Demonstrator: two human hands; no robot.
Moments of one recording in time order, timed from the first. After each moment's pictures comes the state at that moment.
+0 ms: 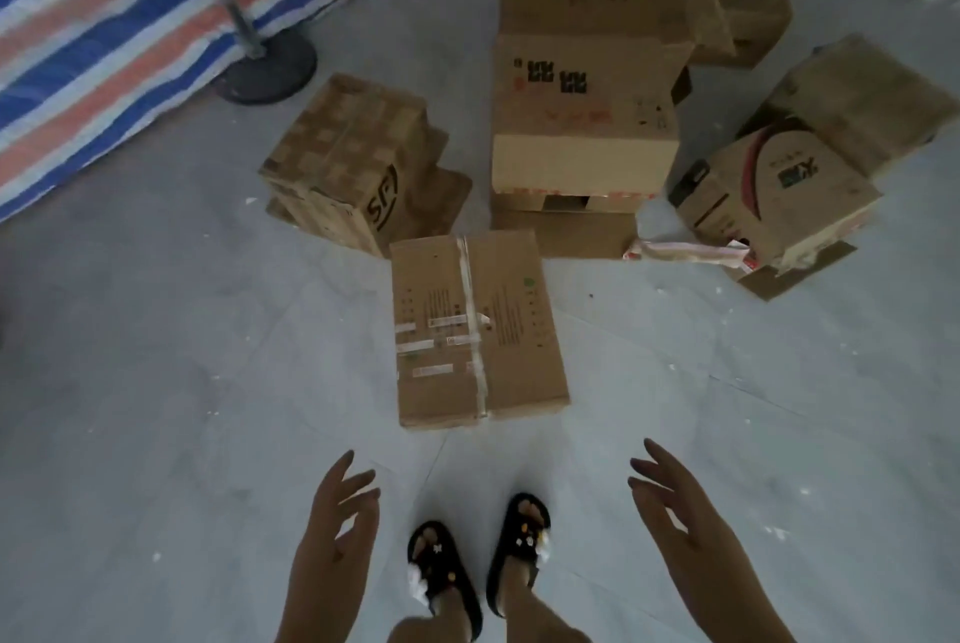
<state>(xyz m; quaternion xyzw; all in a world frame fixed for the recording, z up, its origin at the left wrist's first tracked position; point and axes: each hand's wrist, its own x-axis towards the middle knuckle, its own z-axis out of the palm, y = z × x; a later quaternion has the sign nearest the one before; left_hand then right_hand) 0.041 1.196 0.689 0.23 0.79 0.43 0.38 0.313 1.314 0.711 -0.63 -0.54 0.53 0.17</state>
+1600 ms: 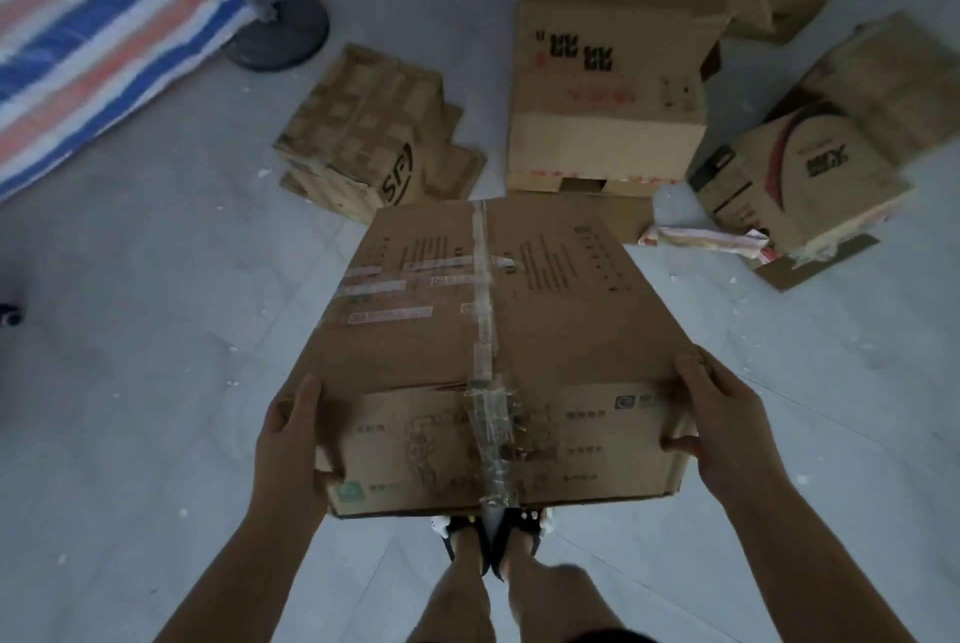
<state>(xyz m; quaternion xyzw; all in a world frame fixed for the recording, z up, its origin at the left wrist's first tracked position) -0.007 1.272 0.757 -0.09 0.76 0.51 0.39 0.265 1.413 0.760 -0.71 -0.35 0.55 0.26</state>
